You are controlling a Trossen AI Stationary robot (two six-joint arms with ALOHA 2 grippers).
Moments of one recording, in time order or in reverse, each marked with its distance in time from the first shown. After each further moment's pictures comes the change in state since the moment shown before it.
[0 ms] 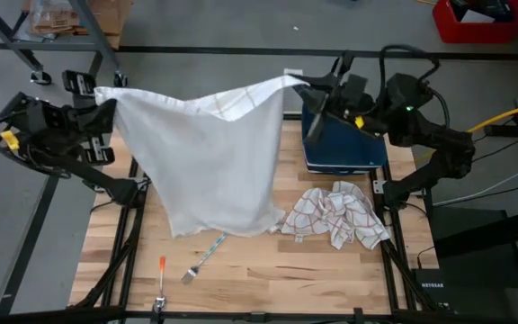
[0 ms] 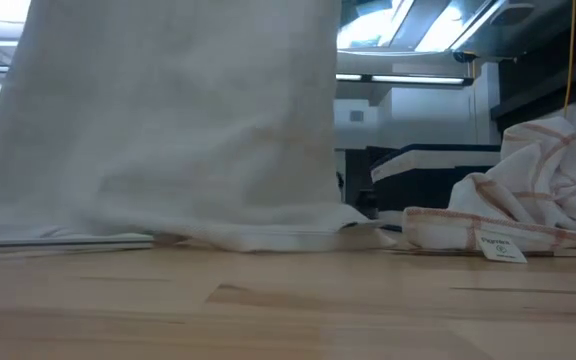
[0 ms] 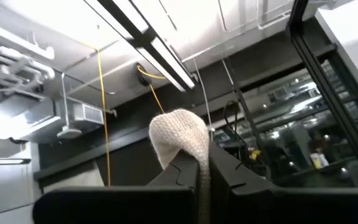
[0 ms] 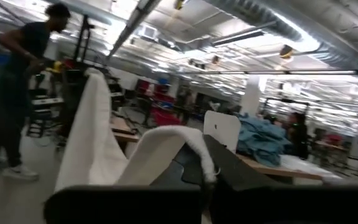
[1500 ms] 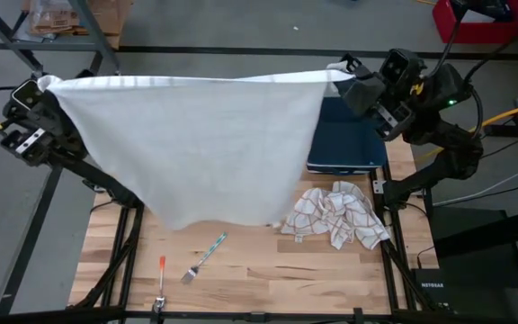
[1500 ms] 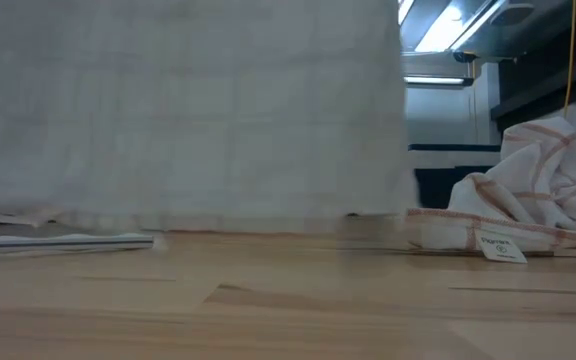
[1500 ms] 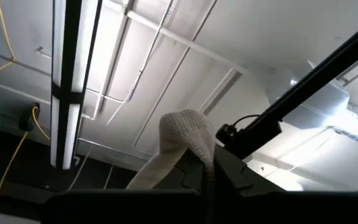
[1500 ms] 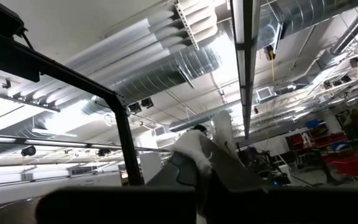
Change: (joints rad) left arm 0.000 0.131 0.031 0.564 0.390 -0.811; right arm -0.011 -0.062 -0.002 0.290 -0.411 0.815
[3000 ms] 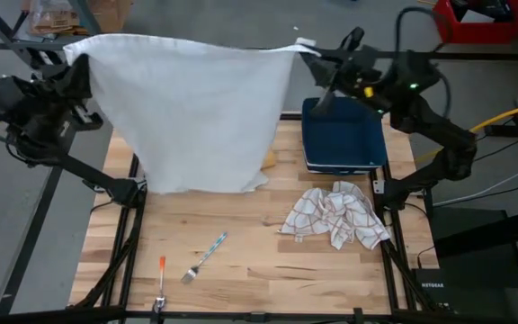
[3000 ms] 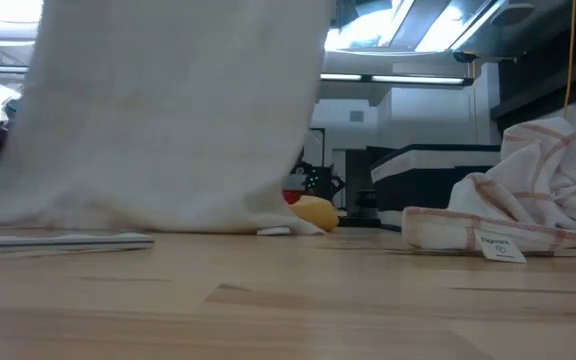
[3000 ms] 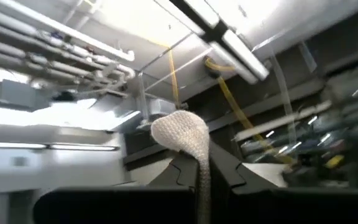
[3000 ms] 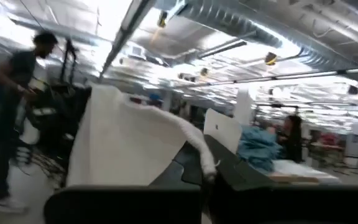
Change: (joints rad) left arm 0.000 -0.104 0.093 -0.473 -0.626 1.025; right arm -0.183 0.032 0.001 -0.248 0.246 -0.680
